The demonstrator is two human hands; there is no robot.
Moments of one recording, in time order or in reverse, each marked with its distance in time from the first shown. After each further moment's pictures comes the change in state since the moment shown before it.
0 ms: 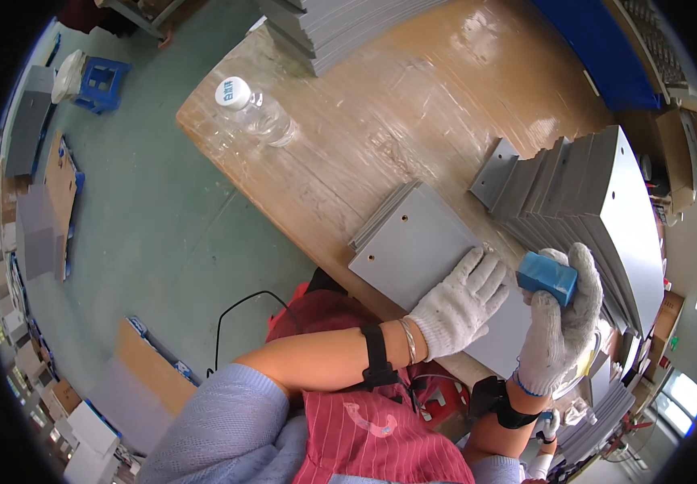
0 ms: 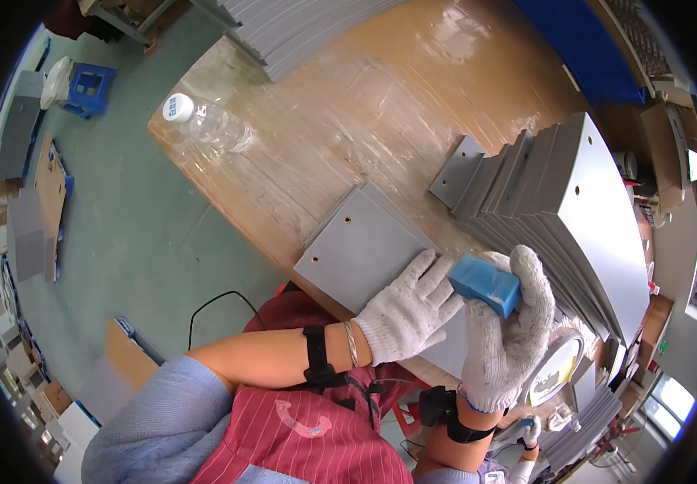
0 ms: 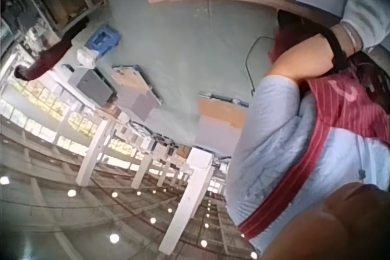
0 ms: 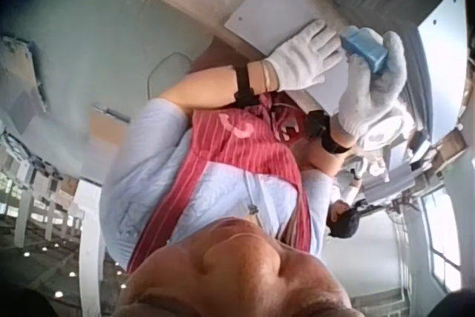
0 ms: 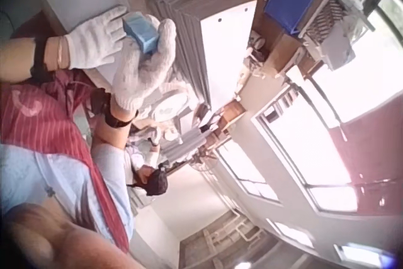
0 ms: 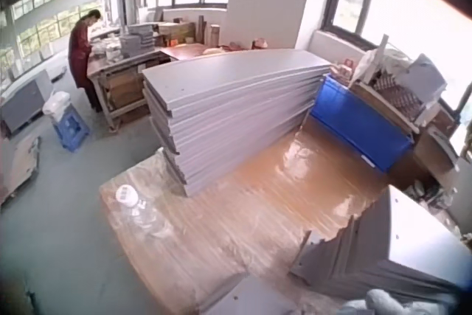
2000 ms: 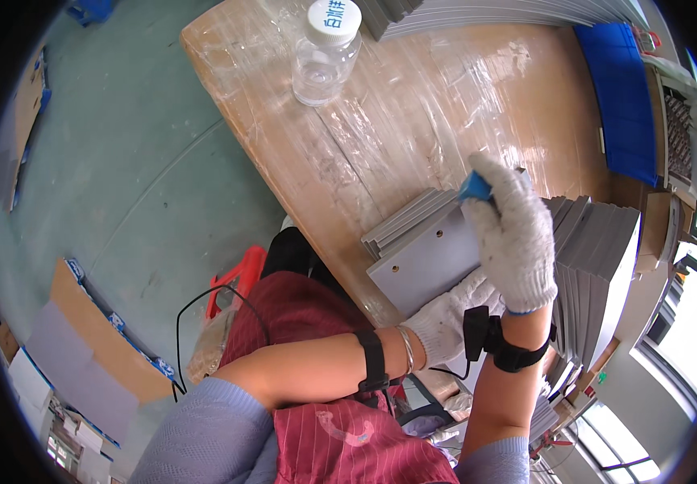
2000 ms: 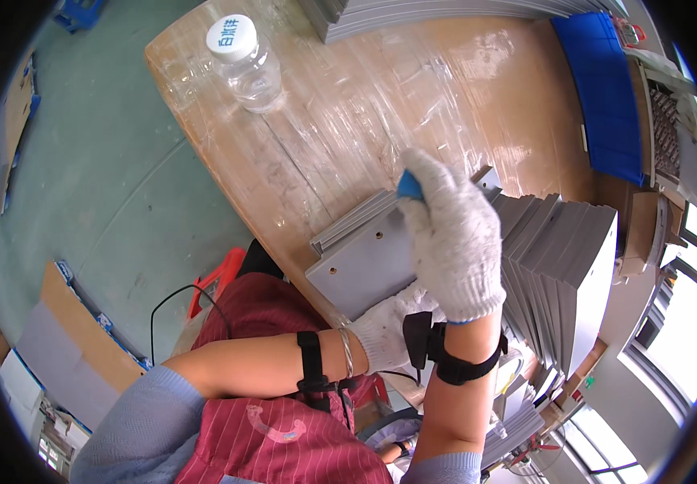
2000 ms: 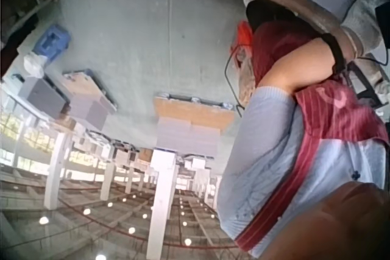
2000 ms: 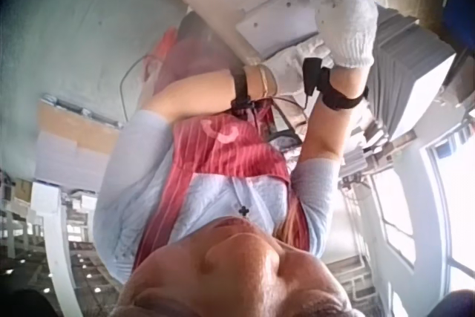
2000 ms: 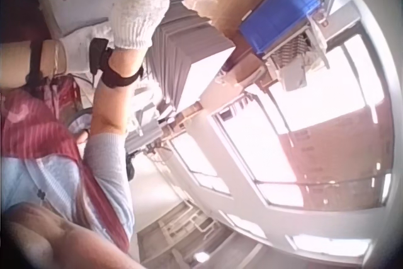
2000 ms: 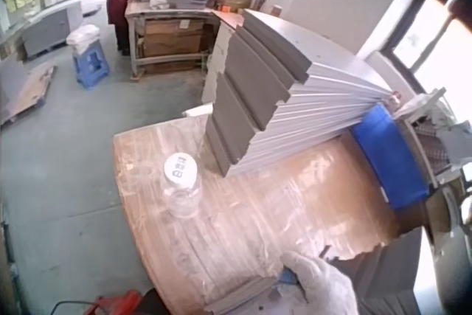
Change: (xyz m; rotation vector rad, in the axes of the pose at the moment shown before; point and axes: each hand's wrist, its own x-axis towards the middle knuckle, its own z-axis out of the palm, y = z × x) left_hand -0.021 -0.013 0.014 -0.924 0.285 -0.188; right_hand 0.088 0.002 0.133 -0.724 -0.742 -0.321
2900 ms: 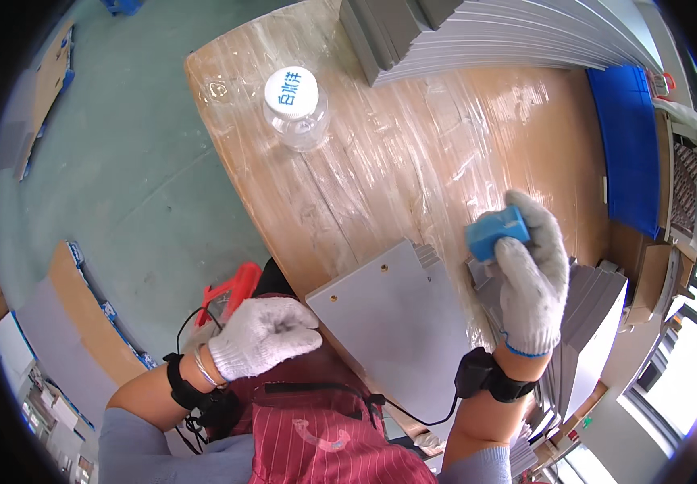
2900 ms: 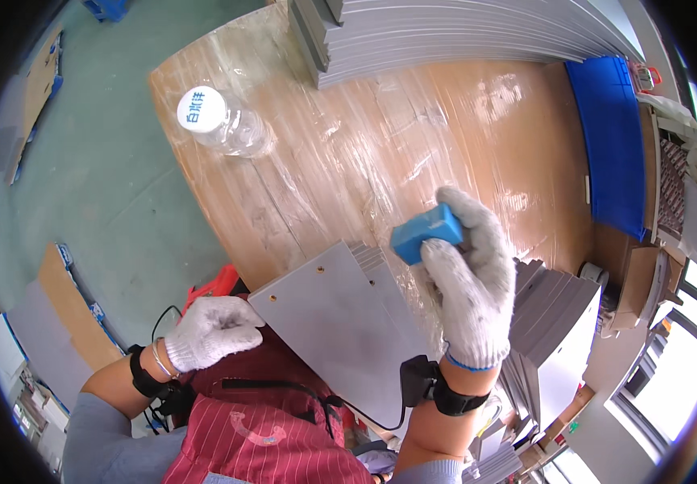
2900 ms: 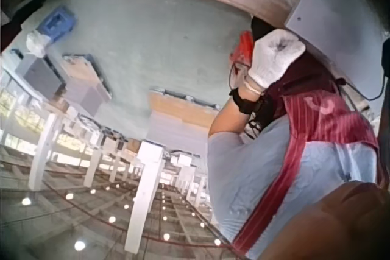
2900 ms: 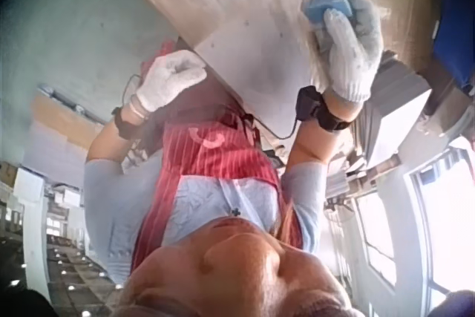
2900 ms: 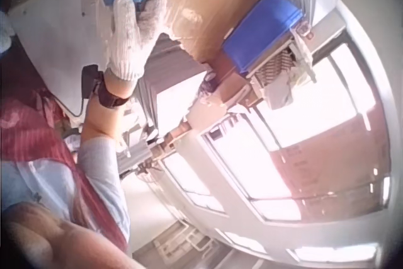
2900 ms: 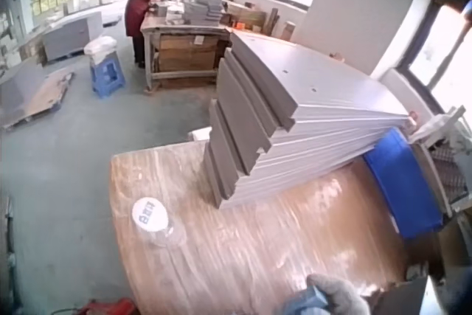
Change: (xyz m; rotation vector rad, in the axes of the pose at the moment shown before) left_hand -0.133 -0.019 -0.131 -0.669 0.312 -0.752; right_hand 0.023 0.015 -0.039 0.946 0.087 0.405
